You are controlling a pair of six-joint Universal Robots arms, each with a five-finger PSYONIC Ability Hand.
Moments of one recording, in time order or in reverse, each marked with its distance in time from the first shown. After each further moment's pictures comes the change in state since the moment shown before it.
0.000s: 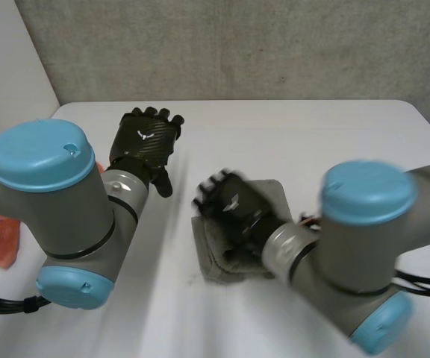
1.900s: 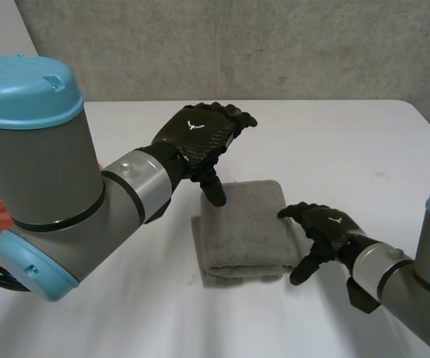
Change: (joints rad) left arm -0.039 0.031 0.192 -0.308 0.362 -0.175; right arm -0.371 -0.153 0.363 -0.015 -0.050 0.740; left_hand 0.000 0.000 0.000 0.000 0.000; right_hand 0.000 0.000 0.000 0.000 -0.002
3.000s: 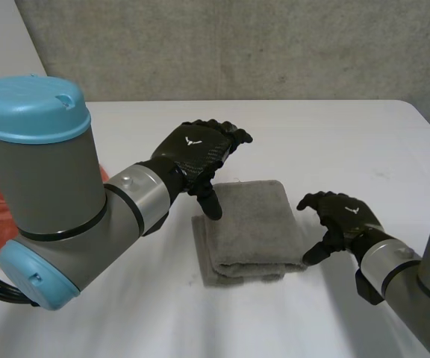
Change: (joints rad) left arm 0.008 -0.008 -0.049 0.006 0.001 -0.003; right arm -0.013 -0.056 0.056 -0.111 0.115 0.022; left_hand 0.000 0.000 0.000 0.000 0.000; right_hand 0.172 0.212 0.216 0.198 0.180
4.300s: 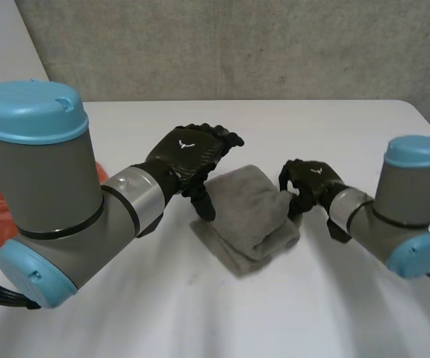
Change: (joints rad) left arm 0.023 -0.006 -0.017 0.001 -0.004 0.001; right arm 0.014 0.446 -0.598 0.120 -0.143 -0.129; left_hand 0.000 0.000 0.000 0.000 0.000; right_hand 0.576 -0.001 0.754 0.762 0.740
